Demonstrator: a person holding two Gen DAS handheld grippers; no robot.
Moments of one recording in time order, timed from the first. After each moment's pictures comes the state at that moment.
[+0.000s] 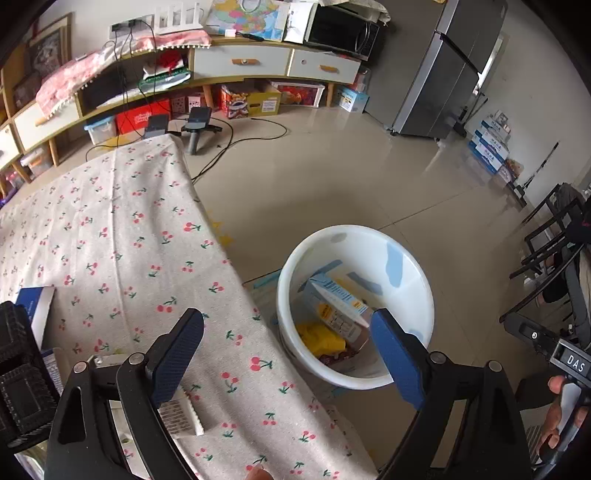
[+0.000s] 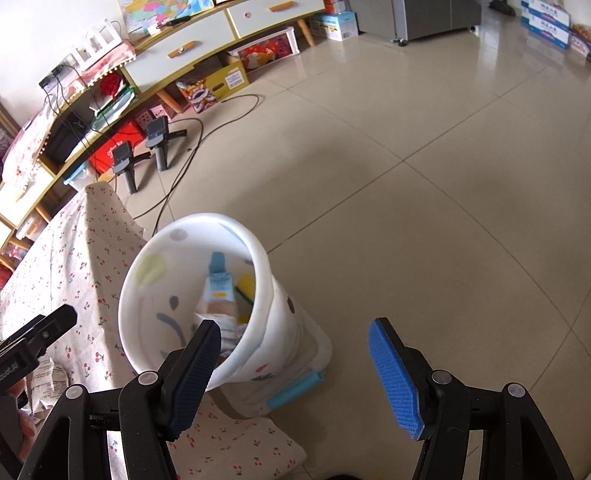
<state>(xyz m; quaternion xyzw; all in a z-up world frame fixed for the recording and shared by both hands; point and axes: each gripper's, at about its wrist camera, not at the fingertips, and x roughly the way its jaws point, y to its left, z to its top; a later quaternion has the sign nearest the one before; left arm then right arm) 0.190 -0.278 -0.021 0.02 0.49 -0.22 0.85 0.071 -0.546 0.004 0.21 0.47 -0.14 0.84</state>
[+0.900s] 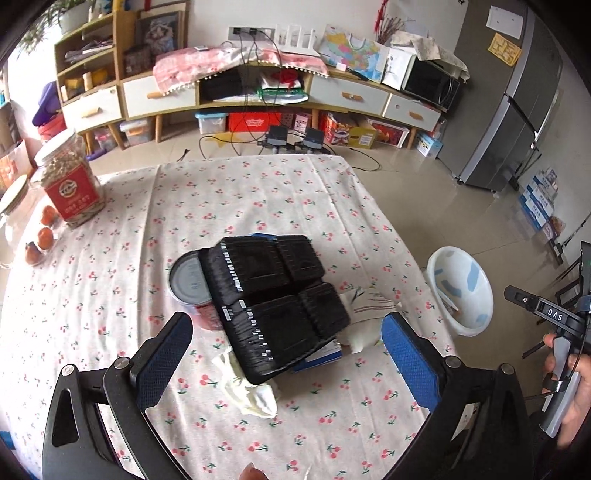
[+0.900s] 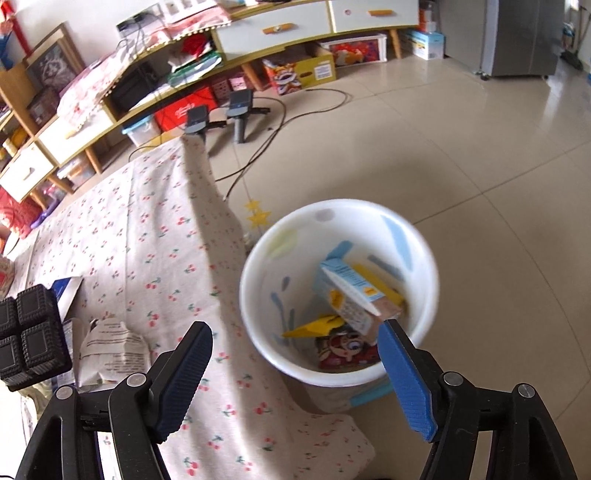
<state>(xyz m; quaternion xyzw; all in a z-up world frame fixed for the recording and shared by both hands) 0.138 -0.035 0.030 -0.04 0.46 -0.09 0.88 0.119 -0.411 0.019 0.13 0.48 -0.05 0.86</state>
